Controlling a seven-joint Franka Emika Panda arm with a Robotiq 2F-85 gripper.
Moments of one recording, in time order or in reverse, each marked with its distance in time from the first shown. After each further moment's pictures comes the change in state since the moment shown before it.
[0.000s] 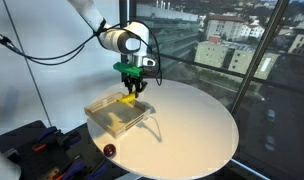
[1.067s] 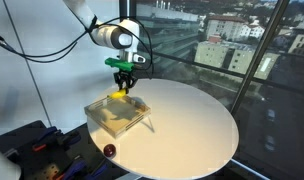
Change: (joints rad) arm 0.066 -0.015 0.039 0.008 -0.011 -0.090 0.009
